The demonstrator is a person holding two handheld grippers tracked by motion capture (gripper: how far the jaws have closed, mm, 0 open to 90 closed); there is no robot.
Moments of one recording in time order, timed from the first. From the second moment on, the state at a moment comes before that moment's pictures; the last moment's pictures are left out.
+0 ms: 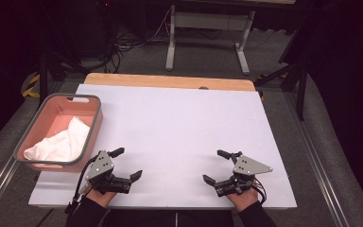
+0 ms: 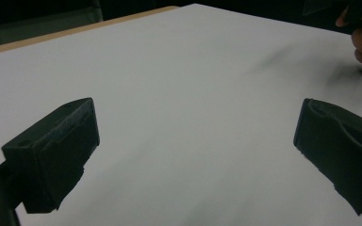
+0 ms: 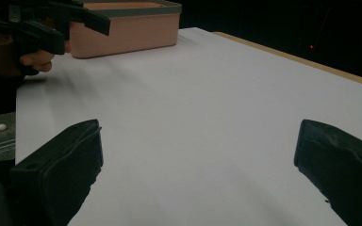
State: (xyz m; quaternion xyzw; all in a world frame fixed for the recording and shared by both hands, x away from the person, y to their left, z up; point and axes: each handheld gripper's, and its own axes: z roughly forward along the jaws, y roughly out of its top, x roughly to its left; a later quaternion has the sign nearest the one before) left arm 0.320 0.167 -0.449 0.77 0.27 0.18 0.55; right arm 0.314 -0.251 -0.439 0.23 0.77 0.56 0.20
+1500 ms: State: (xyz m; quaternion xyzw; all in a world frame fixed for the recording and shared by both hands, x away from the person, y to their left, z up) left arm 0.341 0.205 -0.381 0.78 0.27 0.17 0.53; right arm 0.315 -0.251 -0.439 0.23 0.78 0.55 0.19
